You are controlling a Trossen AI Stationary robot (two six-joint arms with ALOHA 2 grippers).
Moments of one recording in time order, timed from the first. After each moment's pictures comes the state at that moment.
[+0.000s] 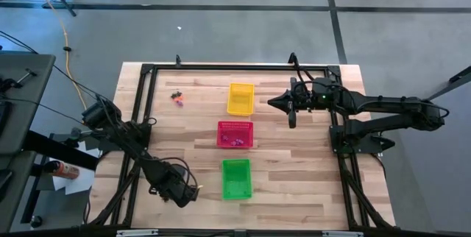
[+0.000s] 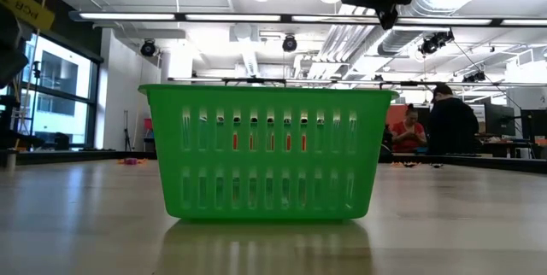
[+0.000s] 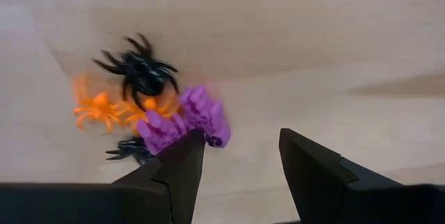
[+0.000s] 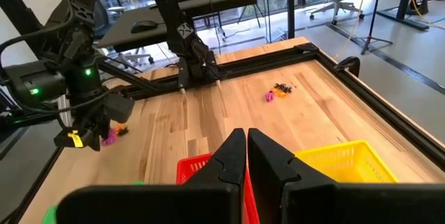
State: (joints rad) left arm -0.75 1.69 0.93 -0.58 0.15 -2.19; right arm -0.19 0.96 0.72 0.02 -0.10 0.15
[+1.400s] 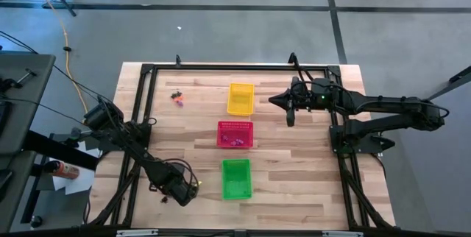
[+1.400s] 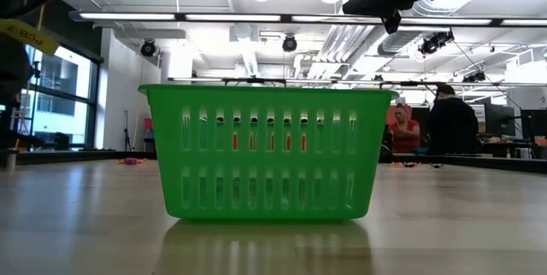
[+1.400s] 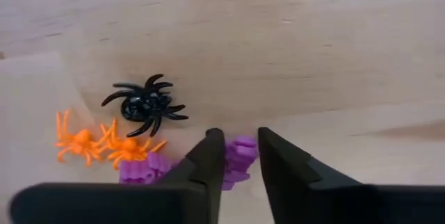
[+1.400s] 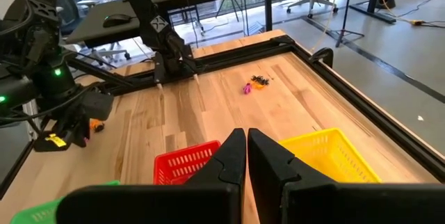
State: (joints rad) left arm -0.75 1.74 0.93 -0.62 0.15 -2.16; right arm -0.19 0.96 0.72 -0.02 -0.02 0.15
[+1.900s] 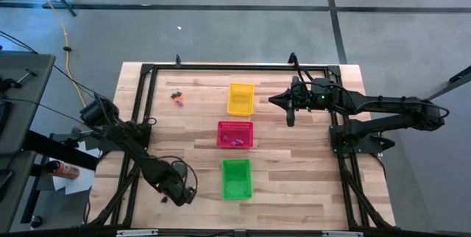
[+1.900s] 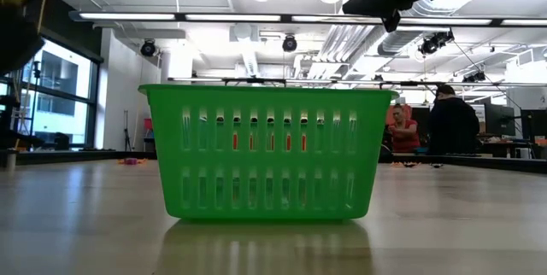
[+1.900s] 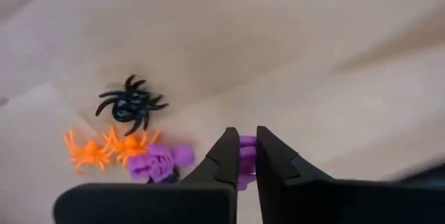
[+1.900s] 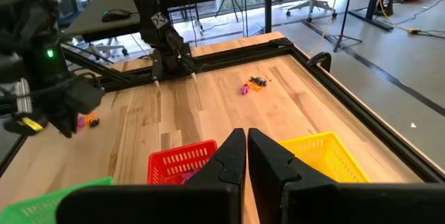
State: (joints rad) left arm -0.75 1.64 0.93 -0.63 0.11 -1.88; right arm -0.19 0.96 0.72 -0.02 -0.02 0.10
